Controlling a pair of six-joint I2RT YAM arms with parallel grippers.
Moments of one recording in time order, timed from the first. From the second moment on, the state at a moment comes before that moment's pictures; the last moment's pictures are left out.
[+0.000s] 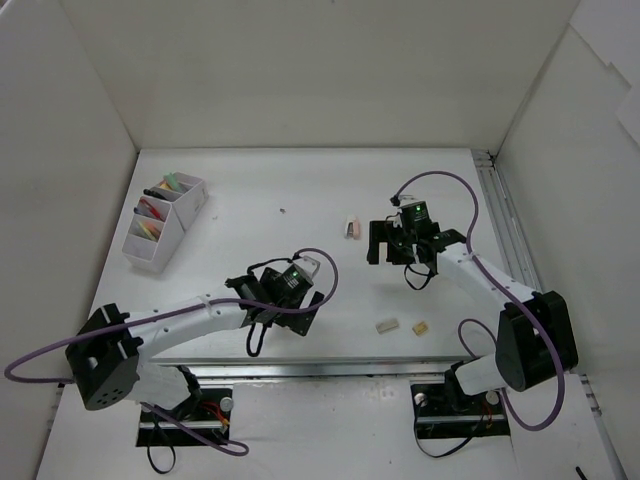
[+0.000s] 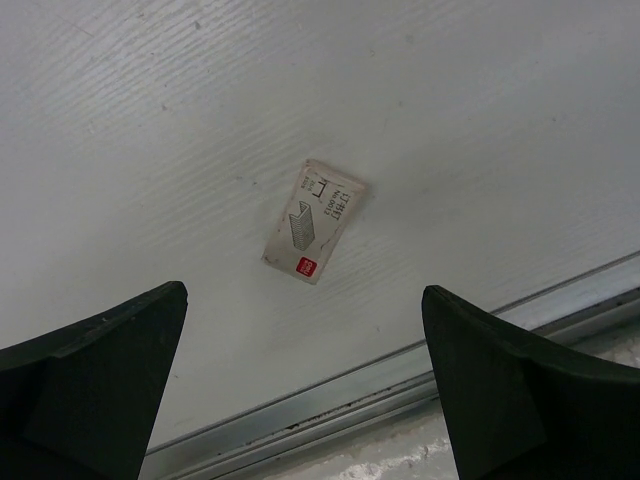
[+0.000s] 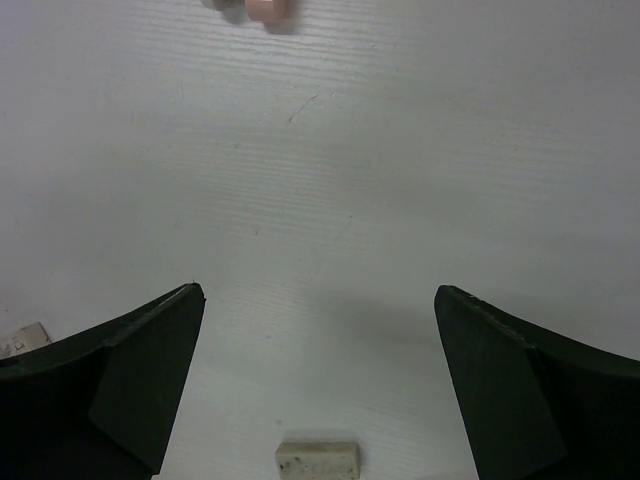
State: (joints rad) left arm -0.96 1.34 0.90 -0.63 -0.22 -0.41; right arm 0.35 1.42 0.91 -0.38 -0.05 0.30
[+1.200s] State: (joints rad) left arm -0.88 1.53 0.82 -0.40 -0.13 -0.31; right arm 0.35 1.38 0.90 -0.39 -0.01 0.29
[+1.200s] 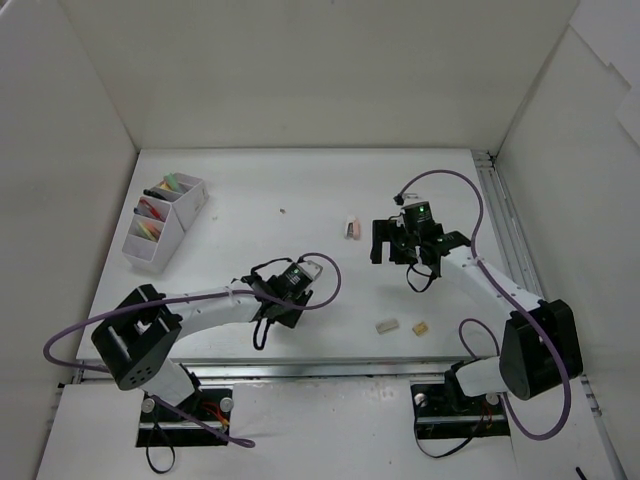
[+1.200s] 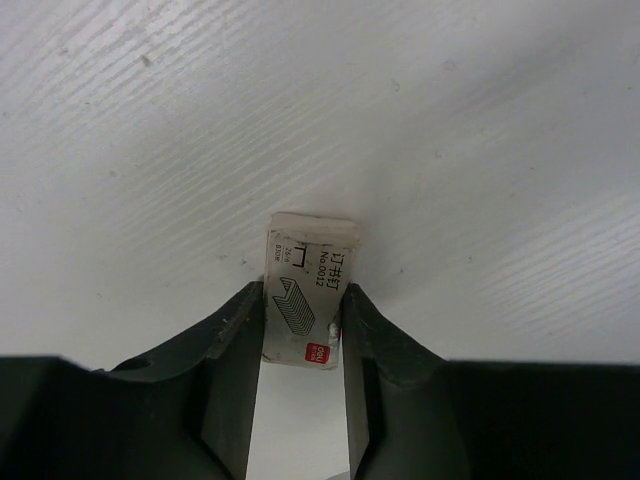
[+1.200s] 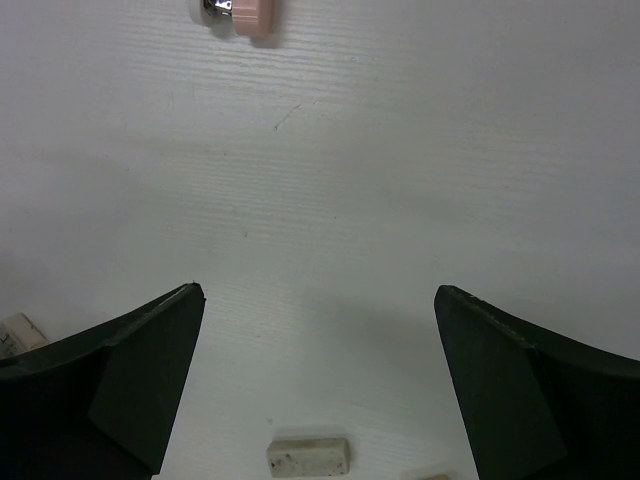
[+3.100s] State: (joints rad) left arm 0.02 2.38 2.32 -0.68 -0.44 -0.64; right arm 0.17 1.78 1.30 -0.45 -0.04 0.32
